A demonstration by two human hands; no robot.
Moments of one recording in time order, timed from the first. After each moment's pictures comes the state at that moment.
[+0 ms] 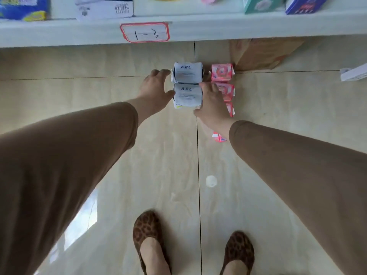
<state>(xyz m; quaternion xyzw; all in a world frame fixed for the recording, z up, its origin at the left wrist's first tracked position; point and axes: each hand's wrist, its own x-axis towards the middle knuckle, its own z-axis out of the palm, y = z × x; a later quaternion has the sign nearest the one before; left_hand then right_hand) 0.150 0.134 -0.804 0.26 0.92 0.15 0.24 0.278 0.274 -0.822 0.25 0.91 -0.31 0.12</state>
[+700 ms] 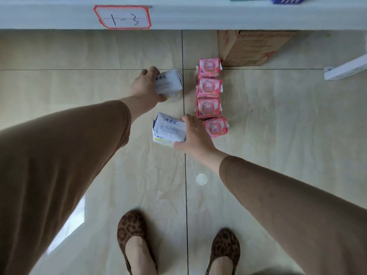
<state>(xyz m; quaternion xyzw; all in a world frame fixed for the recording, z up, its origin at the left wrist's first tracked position) 0.156 0.147 -0.848 0.21 0.93 0.18 0.25 0.354 0.230 -0.842 0.23 0.87 -0.40 0.16</state>
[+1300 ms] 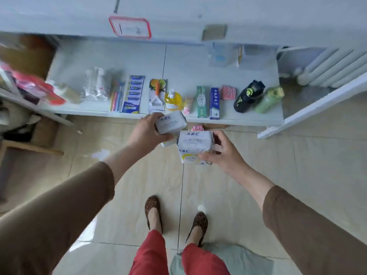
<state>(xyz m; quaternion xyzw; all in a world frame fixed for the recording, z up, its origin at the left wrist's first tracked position) 0.281 0.076 -0.306 0.20 0.91 0.31 0.21 0.453 0.284 -0.291 0.24 0.69 -0.67 0.09</state>
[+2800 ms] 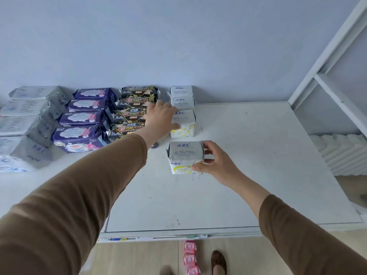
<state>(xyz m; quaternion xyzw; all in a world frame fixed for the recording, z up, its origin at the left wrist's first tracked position) -0.115 0.404 -0.019 0.39 0.92 -0.04 -0.06 0.119 0.511 -0.047 0.16 0.79 -0.59 -0.05</state>
